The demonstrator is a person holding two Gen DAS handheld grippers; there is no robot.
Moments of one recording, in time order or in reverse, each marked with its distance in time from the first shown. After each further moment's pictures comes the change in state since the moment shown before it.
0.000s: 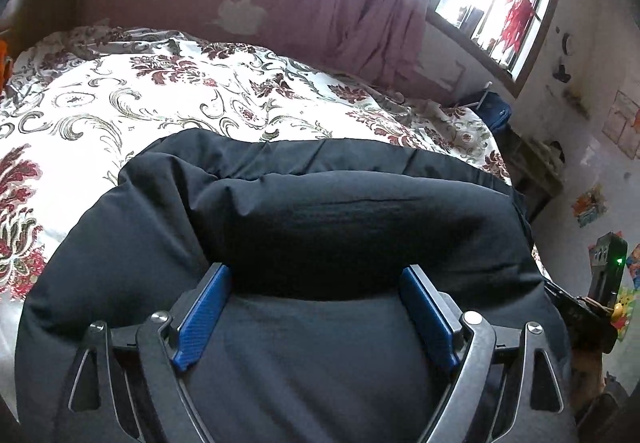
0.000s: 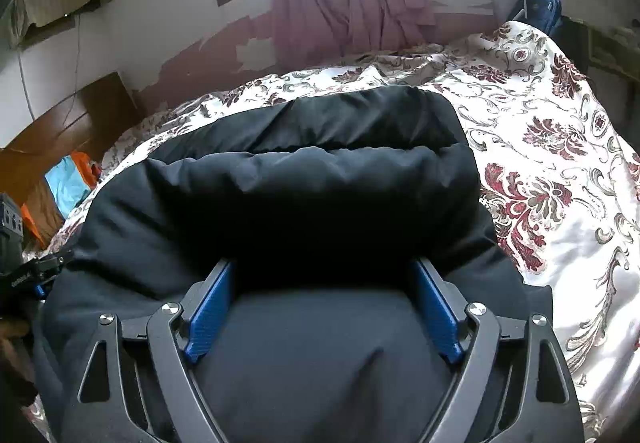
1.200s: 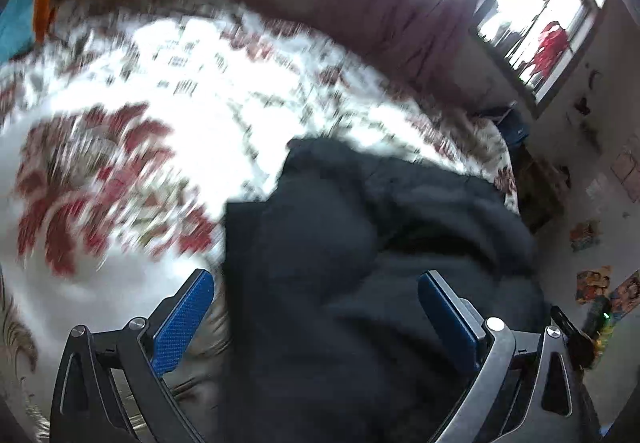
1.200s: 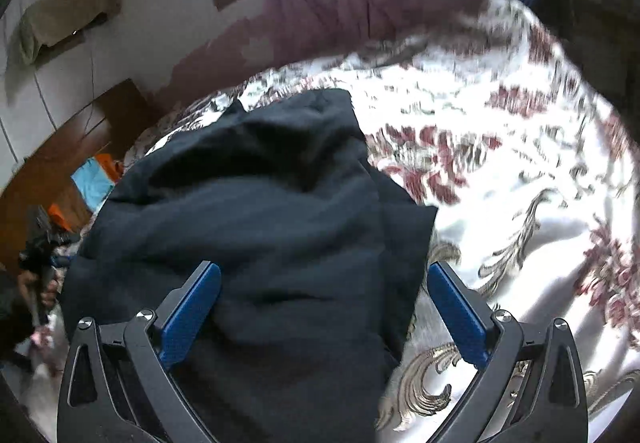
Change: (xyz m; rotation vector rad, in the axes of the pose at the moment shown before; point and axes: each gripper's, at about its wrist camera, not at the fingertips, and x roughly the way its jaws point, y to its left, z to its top) left arm -0.082 0.115 -0.004 -0.173 0.132 -0.004; right arm -0.070 -0.101 -0.042 0.076 0.086 0.118
